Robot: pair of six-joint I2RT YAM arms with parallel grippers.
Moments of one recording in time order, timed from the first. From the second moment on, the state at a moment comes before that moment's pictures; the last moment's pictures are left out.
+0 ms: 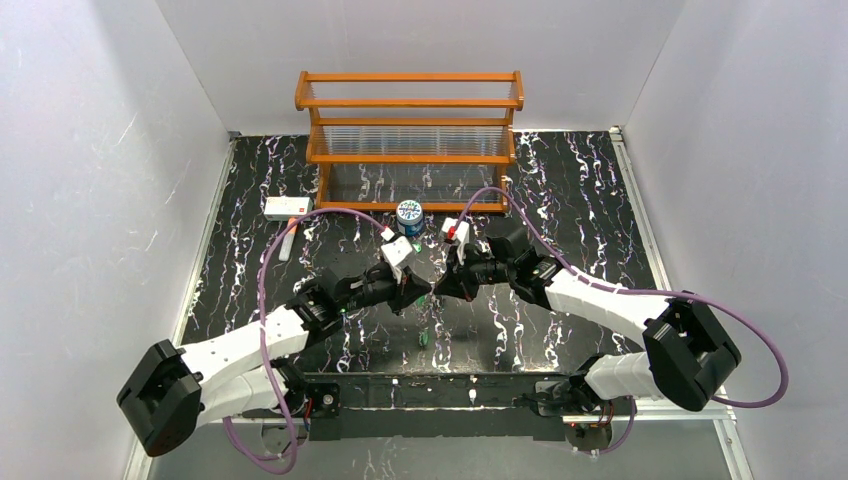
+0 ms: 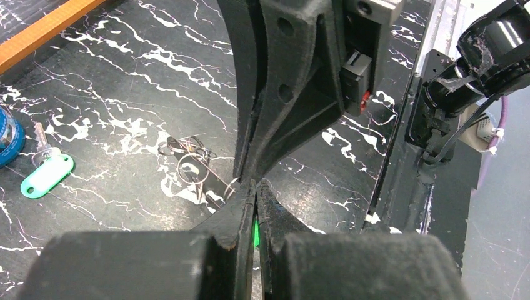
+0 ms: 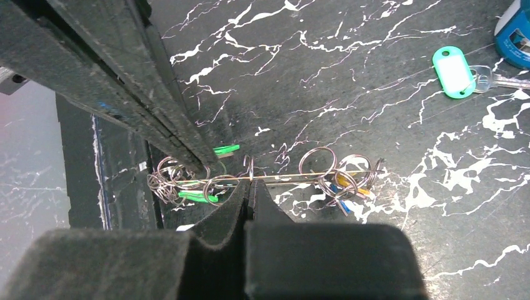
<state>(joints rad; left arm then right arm) -0.82 1.02 0.48 0.26 0.34 -0.11 0.76 1.31 0.69 0.08 -0.62 0.00</state>
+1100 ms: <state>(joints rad) -0.83 1.05 0.43 0.33 0.23 -0.16 0.77 1.30 0.69 0.07 -0.67 -0.03</state>
